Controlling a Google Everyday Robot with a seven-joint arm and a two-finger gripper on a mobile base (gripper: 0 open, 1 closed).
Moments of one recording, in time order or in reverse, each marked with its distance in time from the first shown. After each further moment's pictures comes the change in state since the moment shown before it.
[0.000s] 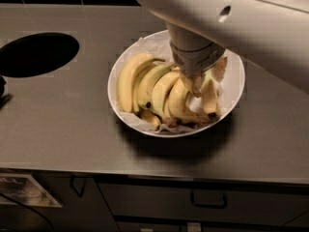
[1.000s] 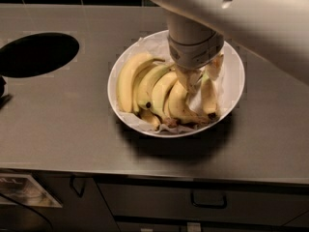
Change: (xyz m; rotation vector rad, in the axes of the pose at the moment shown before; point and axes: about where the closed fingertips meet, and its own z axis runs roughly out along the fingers) arm -0.008 0.008 -0.009 -0.059 -0.018 0.036
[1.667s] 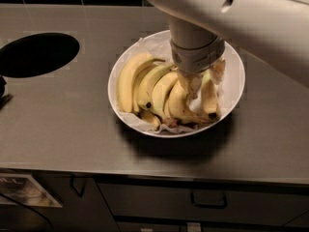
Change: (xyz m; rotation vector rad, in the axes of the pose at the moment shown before) arm 0.006 -0.002 0.015 -0.018 0.042 0.037
